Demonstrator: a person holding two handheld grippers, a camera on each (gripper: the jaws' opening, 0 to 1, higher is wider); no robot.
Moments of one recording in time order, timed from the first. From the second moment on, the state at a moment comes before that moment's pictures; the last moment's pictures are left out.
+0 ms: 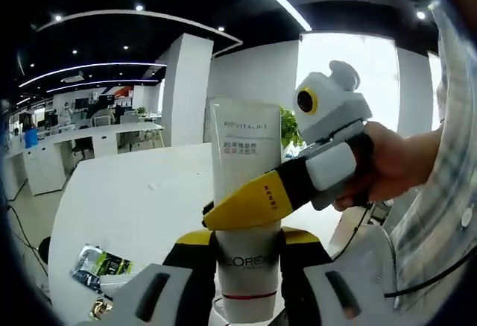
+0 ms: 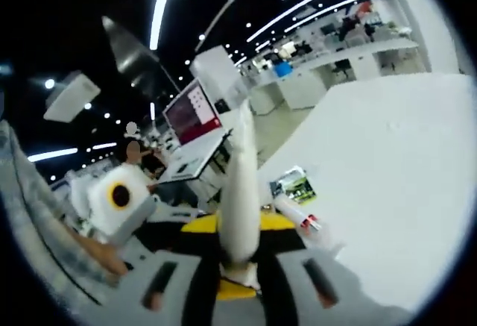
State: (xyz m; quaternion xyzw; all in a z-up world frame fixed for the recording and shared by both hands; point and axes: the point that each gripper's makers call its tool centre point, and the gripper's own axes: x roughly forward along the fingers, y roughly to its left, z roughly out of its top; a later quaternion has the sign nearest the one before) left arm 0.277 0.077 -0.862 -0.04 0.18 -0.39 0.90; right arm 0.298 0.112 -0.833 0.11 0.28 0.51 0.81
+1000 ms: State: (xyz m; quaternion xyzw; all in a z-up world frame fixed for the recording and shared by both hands) left arm 0.227 0.038 -0.815 -0.12 0.16 -0.59 0.78; right arm 0.225 0.111 -0.781 0.02 0.20 0.75 0.63
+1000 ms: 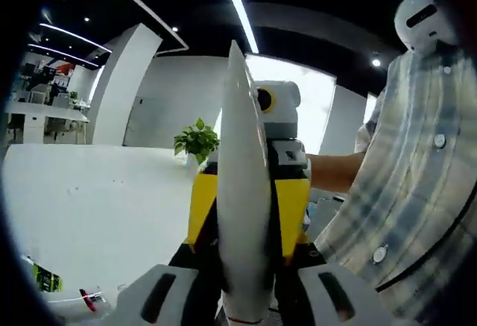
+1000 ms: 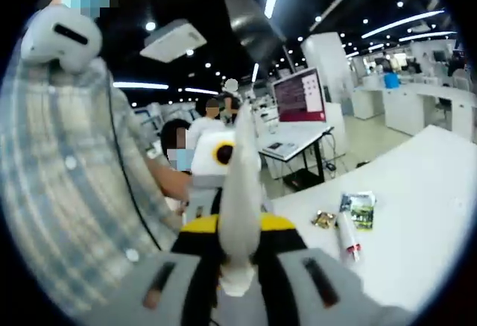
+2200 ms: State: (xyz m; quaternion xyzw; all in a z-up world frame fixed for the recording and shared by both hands) left arm 0.293 0.082 -0.862 0.01 0.21 -0.36 0.91; right arm 0.308 0.112 -0.794 0.14 0.25 0.49 0.83
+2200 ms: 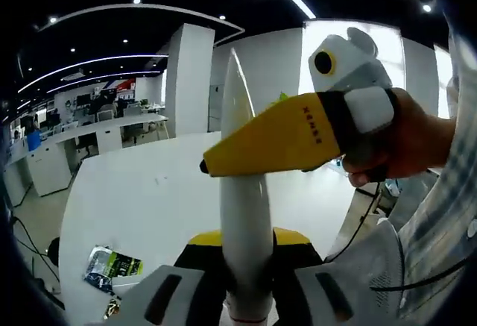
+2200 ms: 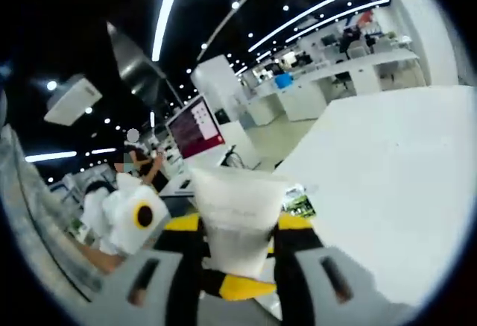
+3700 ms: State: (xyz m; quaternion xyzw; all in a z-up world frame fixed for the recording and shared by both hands) left arm 0.272 0.189 -0.983 0.11 0.30 -0.24 0.92; right arm 0.438 0.076 -0.813 0.06 0.23 0.41 0.88
